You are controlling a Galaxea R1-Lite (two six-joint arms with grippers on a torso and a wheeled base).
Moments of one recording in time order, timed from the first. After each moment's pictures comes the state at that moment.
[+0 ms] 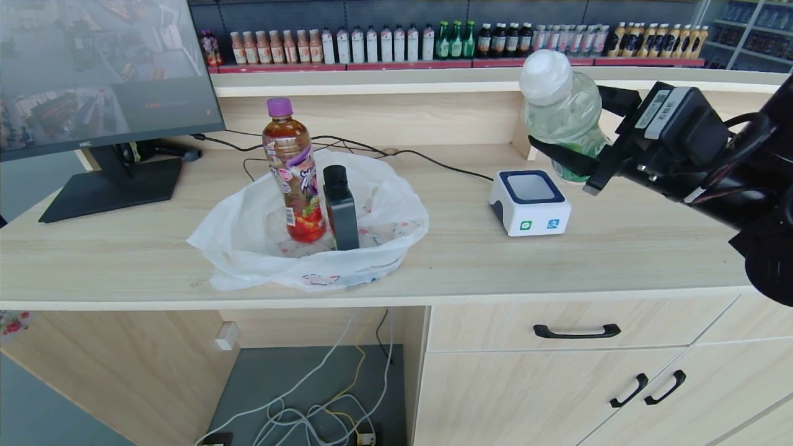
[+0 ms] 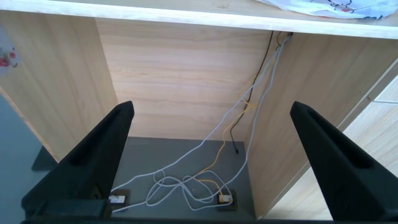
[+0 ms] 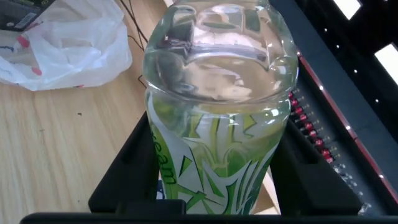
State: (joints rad) left arm 0.00 0.00 0.00 0.00 0.00 0.00; right arm 0.24 1.70 -1.00 -1.07 0.61 -0.88
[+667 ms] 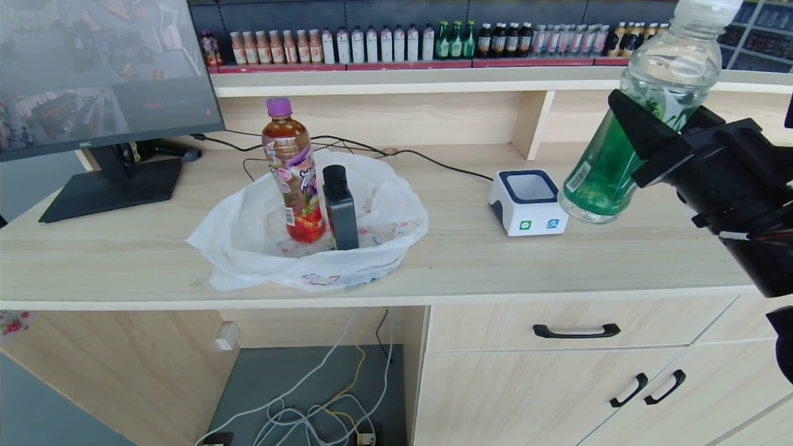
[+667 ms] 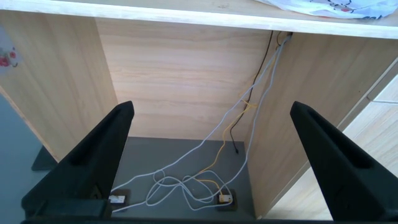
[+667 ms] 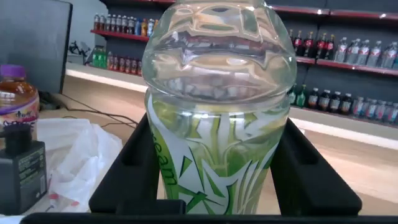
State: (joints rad) left arm 0.00 0.00 0.00 0.00 0.00 0.00; right arm 0.29 1.60 -0.67 -1.54 0.11 -0.05
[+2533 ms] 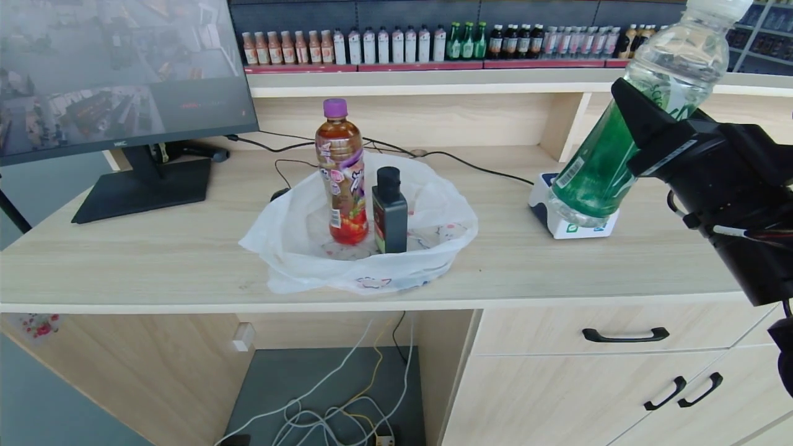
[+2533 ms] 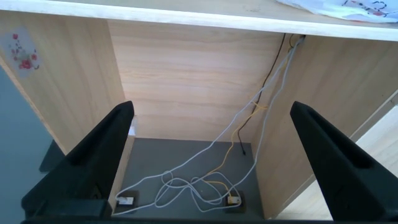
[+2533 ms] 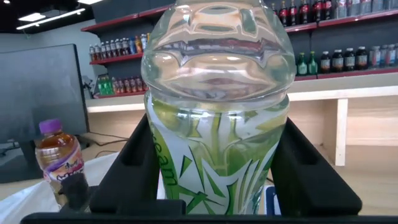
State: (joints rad) left arm 0.00 0.00 0.00 0.00 0.00 0.00; right arm 0.41 1.58 -0.67 -1.52 -0.11 0.03
